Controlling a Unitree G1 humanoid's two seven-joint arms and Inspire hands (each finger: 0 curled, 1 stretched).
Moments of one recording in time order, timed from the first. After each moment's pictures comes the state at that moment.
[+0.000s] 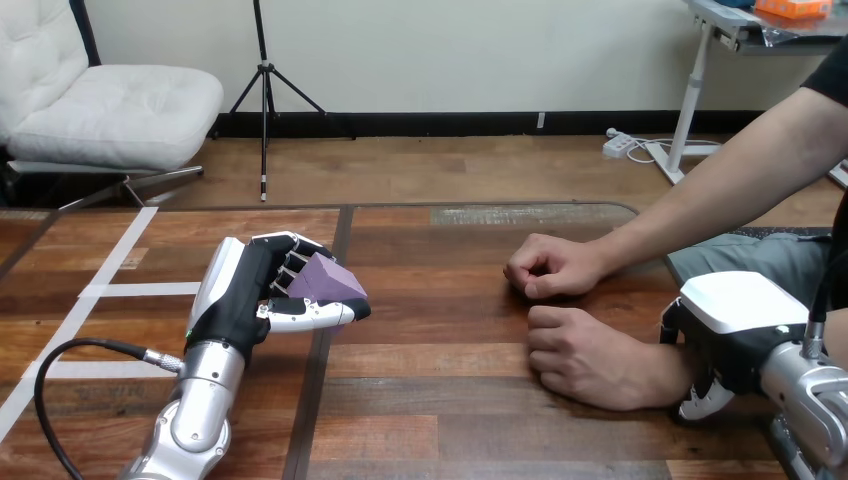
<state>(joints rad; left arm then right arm) -0.56 0.29 -0.11 1.25 0.28 -0.65 0.21 -0.20 -0.71 0.25 0.24 -0.90 0.02 0.27</state>
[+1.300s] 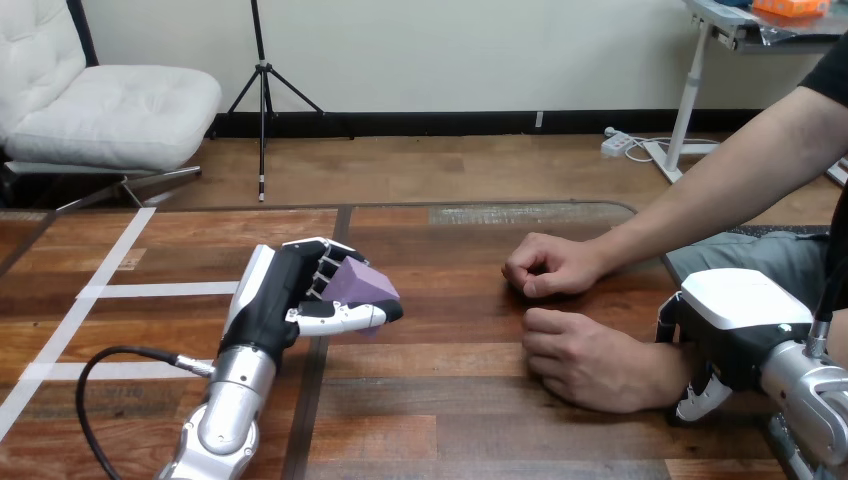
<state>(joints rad) -0.55 0.21 -0.08 1.24 0.23 -0.65 0.12 -0.20 -0.71 0.25 0.25 -0.83 0.02 0.24</state>
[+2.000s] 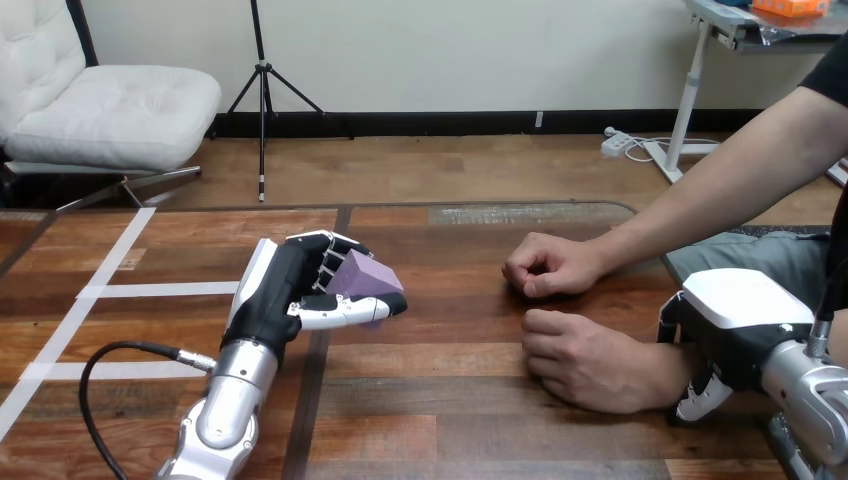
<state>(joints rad) -0.55 0.21 -0.06 1.21 0.19 -0.65 0.06 -0.19 -0.71 0.25 0.23 -0.82 0.04 0.26</state>
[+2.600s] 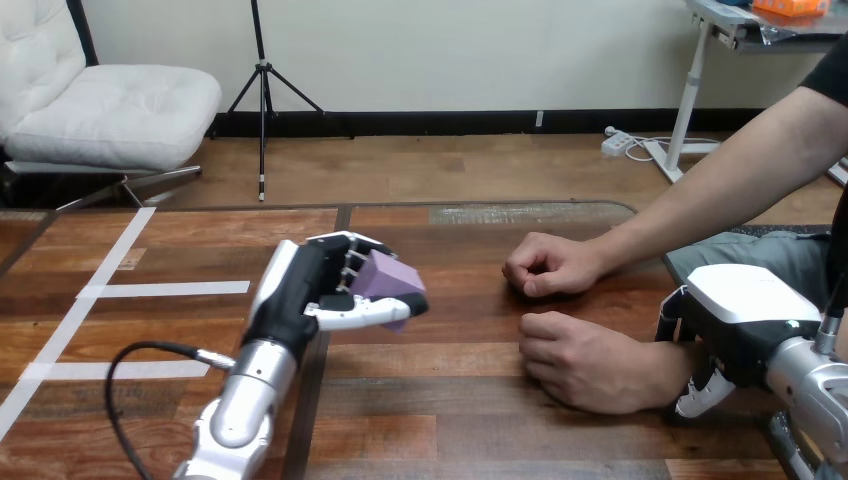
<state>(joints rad) -0.55 0.16 -0.04 1.20 0.15 -0.65 -0.02 -0.17 -0.72 0.22 0.17 -0.79 0.05 0.28</state>
